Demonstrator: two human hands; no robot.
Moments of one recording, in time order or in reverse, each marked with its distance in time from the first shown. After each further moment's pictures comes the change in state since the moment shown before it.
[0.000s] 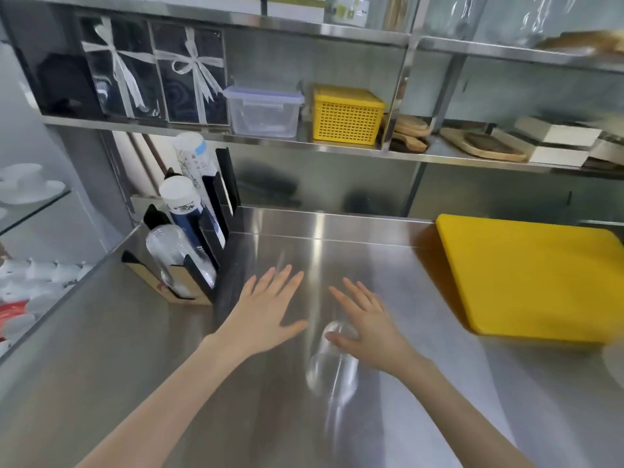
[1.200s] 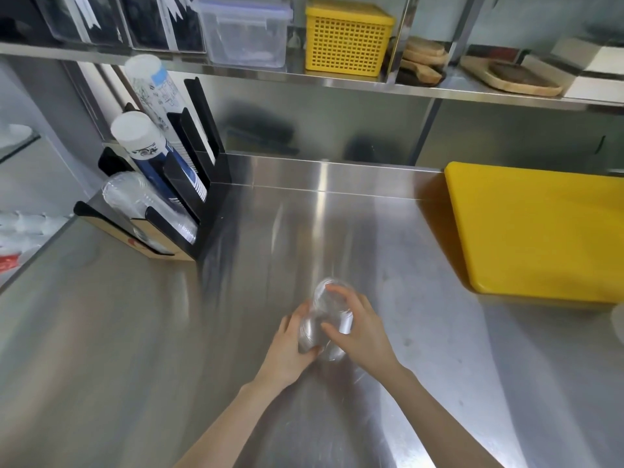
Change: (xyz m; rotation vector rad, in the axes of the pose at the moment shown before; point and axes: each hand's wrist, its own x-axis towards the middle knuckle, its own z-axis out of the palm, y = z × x) left_hand -0.018 0.065 0.140 -0.920 -0.073 -0.325; right_hand -0.026 0.040 0.072 0.572 0.099 0.194
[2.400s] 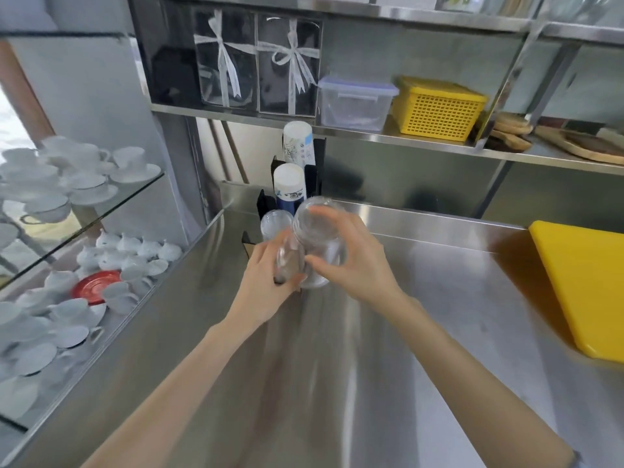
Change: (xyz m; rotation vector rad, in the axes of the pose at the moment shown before) left_hand -0.026 -0.011 -0.265 0.016 0.490 0.433; right_hand 0.068 -0.240 0.085 -0.082 0.085 -0.569
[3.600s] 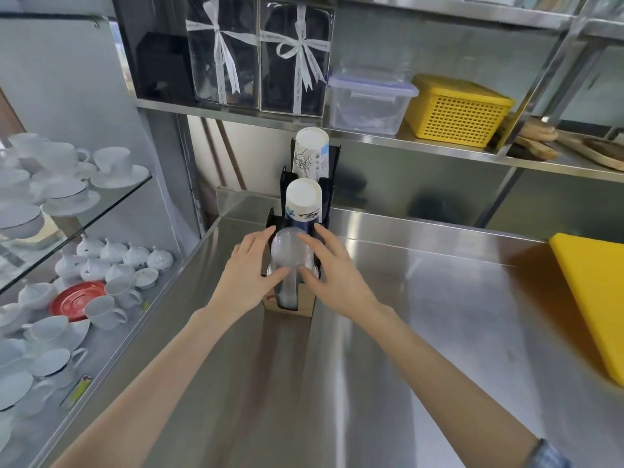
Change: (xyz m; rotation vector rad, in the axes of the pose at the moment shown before) left_hand 0.083 -0.053 -0.039 0.320 -0.085 -0.054; right_hand 0.071 0.051 0.081 -0.110 -0.153 0.123
